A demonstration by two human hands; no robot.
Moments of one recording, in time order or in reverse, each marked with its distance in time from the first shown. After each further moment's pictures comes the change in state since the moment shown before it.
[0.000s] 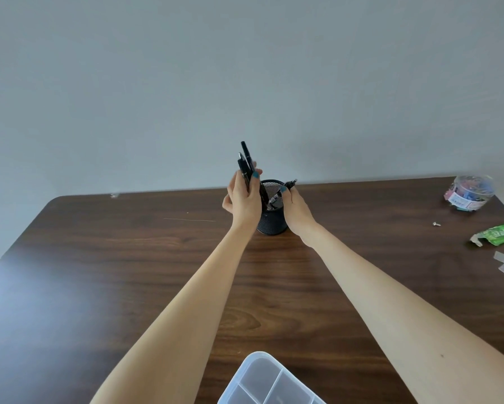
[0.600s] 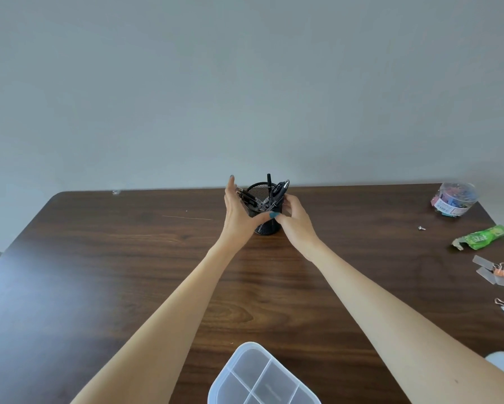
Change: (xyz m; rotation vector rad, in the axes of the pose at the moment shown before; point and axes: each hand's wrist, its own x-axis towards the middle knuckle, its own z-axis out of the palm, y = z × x) left_hand -0.029 -0.013 -0.029 -0.098 -0.307 -0.029; right_hand -0.033 0.005 -0.011 0.111 -0.023 -0.033
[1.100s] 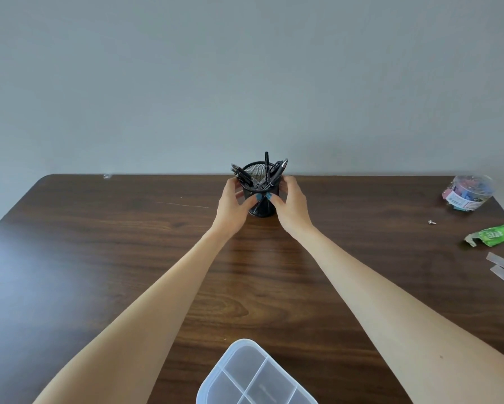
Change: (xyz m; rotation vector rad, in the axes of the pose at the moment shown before) left_hand 0.025 -0.039 0.001 0.024 0.037 -0.060; right_hand 0.025 0.013 0.013 -0.171 0.115 -0.174
